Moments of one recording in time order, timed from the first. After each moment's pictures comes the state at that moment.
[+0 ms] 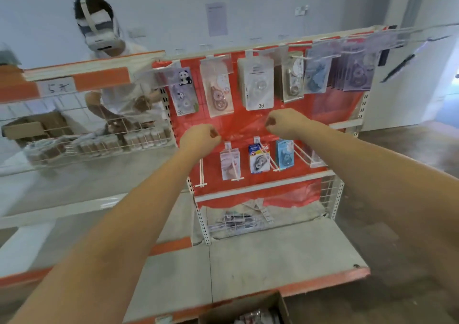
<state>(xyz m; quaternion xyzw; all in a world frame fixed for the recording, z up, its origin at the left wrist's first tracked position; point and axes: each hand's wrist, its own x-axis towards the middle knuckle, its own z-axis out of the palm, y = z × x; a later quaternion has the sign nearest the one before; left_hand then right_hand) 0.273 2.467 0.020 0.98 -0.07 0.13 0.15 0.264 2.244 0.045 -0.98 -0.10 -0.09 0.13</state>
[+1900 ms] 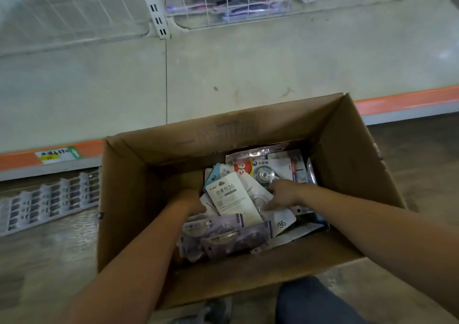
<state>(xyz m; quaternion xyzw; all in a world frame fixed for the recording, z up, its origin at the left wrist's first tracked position) 0.199 2.553 -1.009 0.89 0.10 -0.43 0.10 0.212 2.309 -0.985 -0.86 -0.02 0.48 0.17</state>
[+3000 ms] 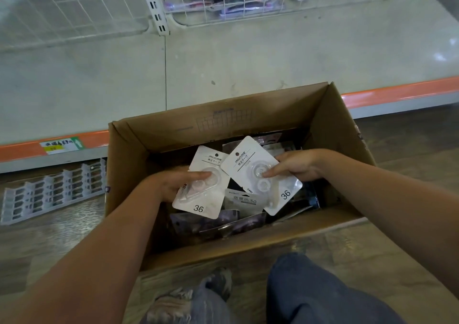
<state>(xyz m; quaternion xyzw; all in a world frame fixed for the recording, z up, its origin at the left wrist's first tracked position) 0.203 2.573 -0.965 0.59 0.20 -0.50 0.60 0.225 2.279 -0.941 -0.64 0.10 0.57 0.50</state>
